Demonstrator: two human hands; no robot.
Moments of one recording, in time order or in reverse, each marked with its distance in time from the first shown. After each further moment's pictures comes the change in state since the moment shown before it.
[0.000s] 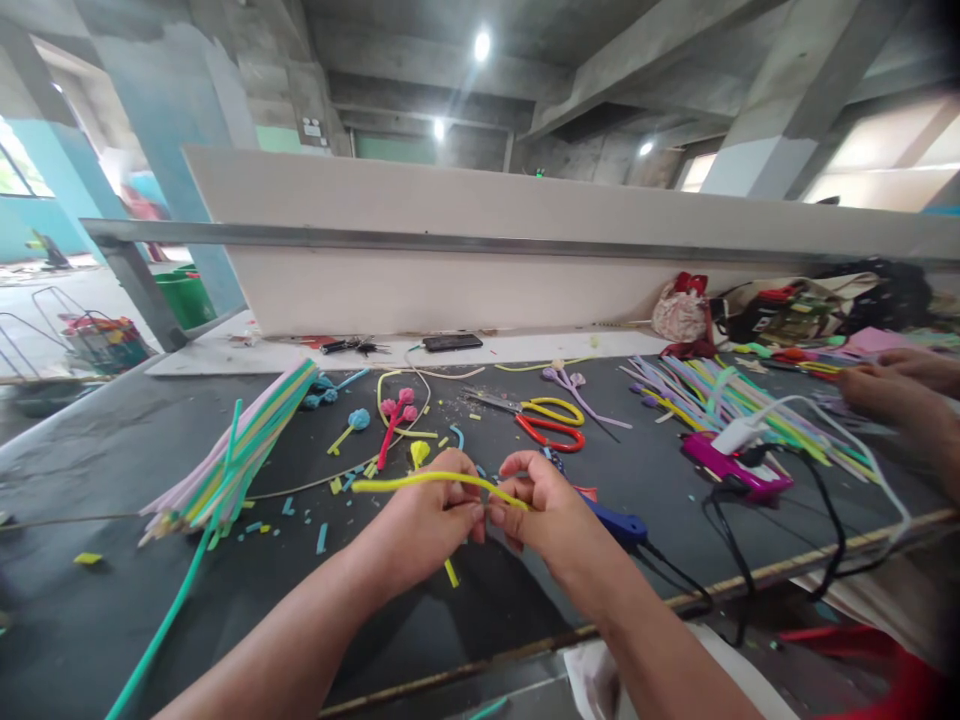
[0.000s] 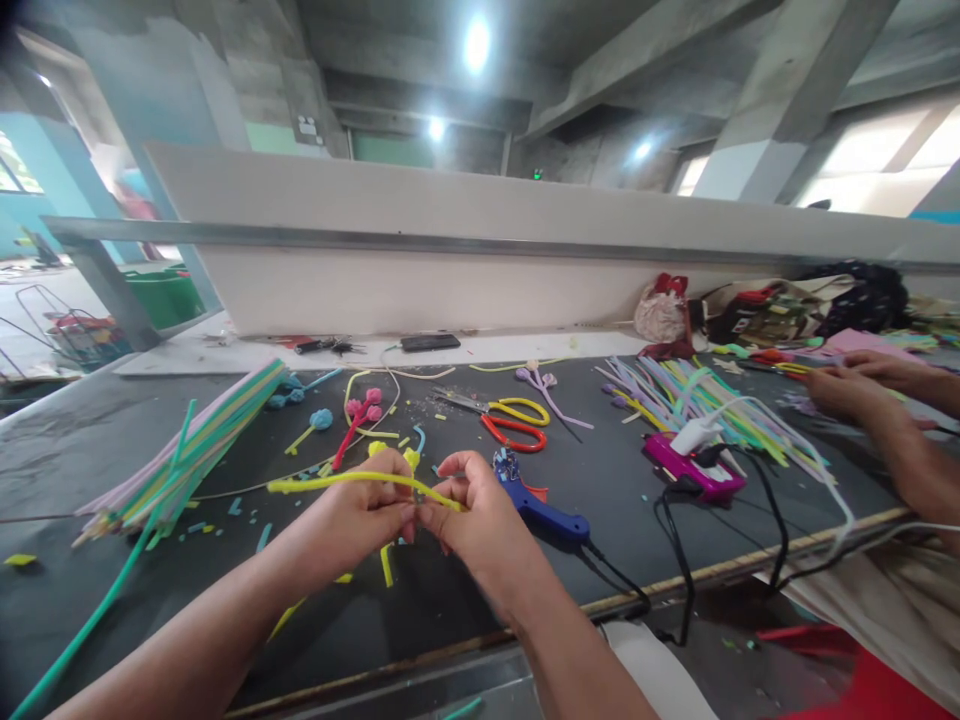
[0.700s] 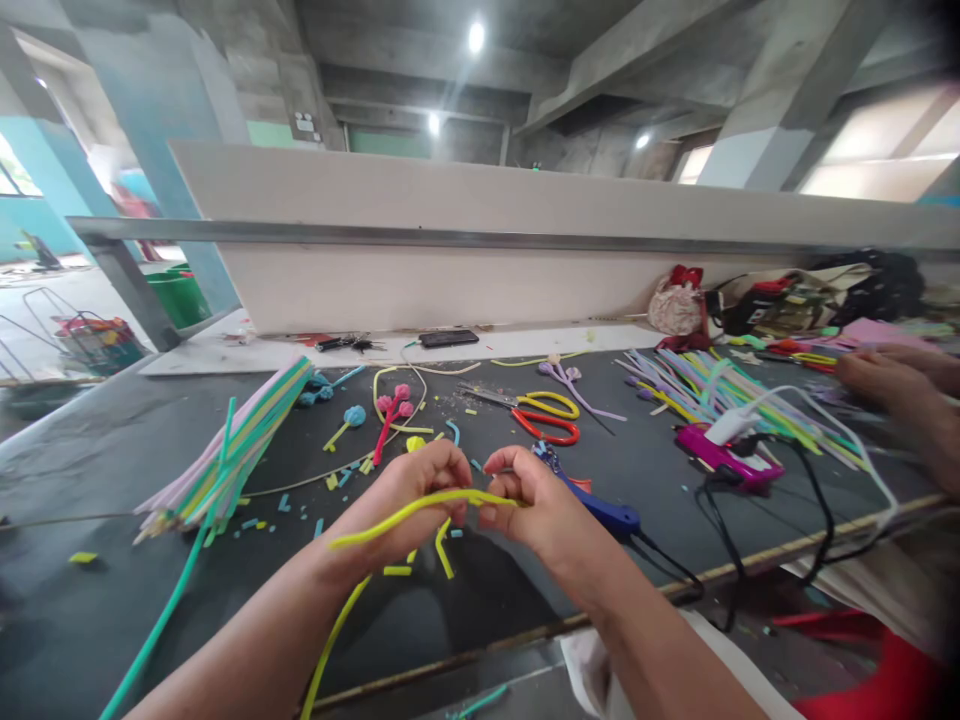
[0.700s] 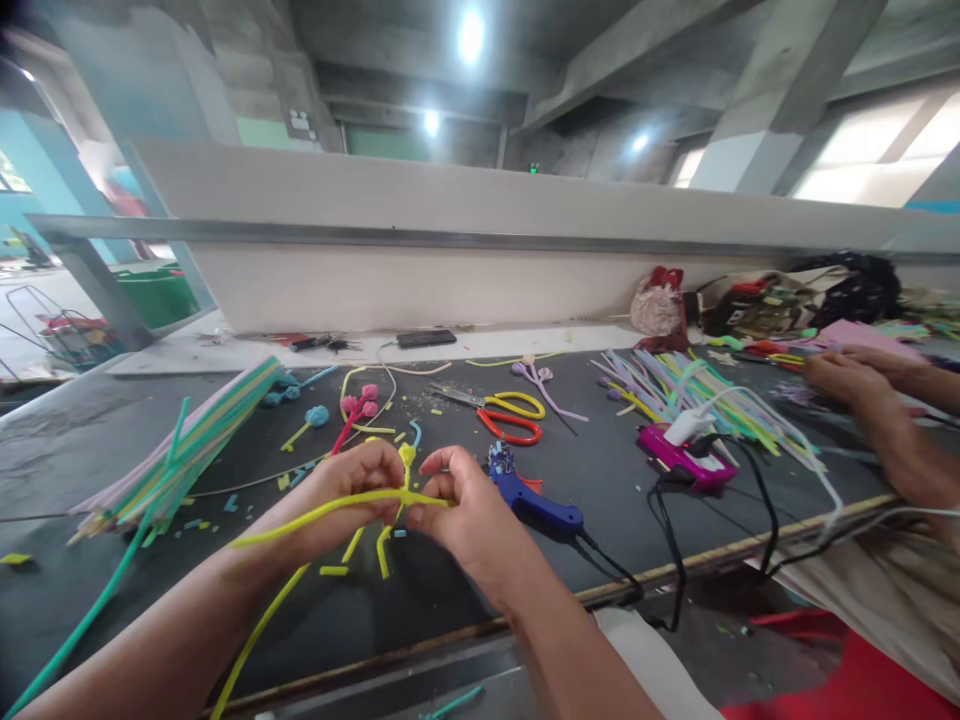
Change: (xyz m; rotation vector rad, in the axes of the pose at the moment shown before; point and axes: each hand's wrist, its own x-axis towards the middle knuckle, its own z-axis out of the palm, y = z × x) left_hand 0.002 -0.005 -0.014 -0.085 -0.042 0.032; right_hand -0.003 -0.007 0.001 0.005 -0.024 0.031
